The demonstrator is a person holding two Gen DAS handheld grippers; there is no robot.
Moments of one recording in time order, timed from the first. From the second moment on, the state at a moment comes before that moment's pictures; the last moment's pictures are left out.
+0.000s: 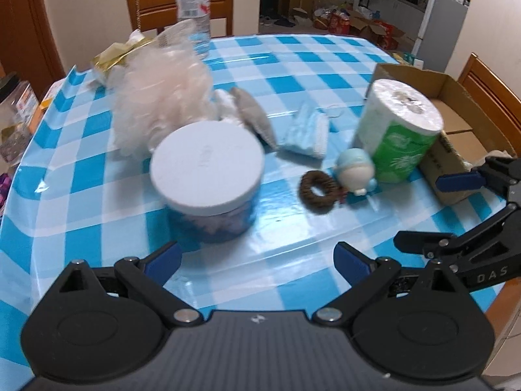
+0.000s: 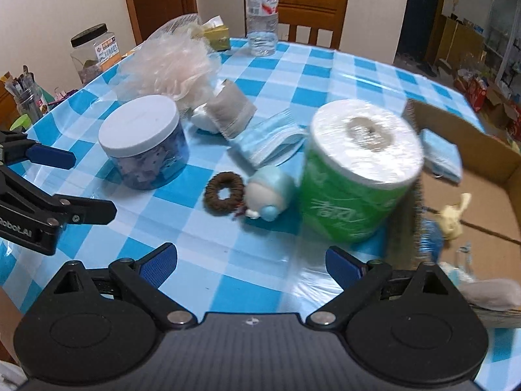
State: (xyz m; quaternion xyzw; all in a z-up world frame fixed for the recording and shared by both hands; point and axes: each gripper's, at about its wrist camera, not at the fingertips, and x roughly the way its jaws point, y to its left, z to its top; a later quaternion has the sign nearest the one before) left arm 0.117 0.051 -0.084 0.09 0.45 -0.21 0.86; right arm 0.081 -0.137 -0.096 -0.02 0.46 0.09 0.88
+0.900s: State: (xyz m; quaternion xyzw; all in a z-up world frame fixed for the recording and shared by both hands) left arm 0.156 0.079 -0.085 0.07 0.49 -0.15 0.86; right arm 0.138 -0.098 -0.144 -0.02 0.46 0.13 0.88
